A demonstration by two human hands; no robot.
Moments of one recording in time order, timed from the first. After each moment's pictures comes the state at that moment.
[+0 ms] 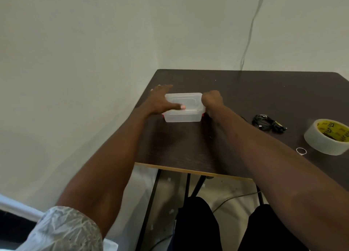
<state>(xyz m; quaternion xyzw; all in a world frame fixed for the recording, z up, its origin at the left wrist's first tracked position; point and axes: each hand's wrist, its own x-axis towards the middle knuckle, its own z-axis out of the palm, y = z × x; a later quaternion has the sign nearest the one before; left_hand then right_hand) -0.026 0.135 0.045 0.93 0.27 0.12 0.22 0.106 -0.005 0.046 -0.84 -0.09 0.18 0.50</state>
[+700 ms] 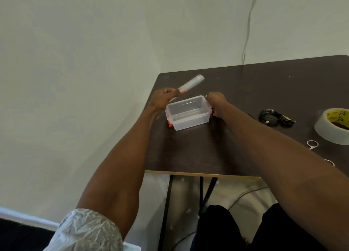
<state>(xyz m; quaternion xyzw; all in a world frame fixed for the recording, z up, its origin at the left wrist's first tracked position) -0.022 0.128 0.073 0.79 0.30 0.19 0.49 0.110 -0.011 0.052 -0.76 -0.05 0.29 0.58</state>
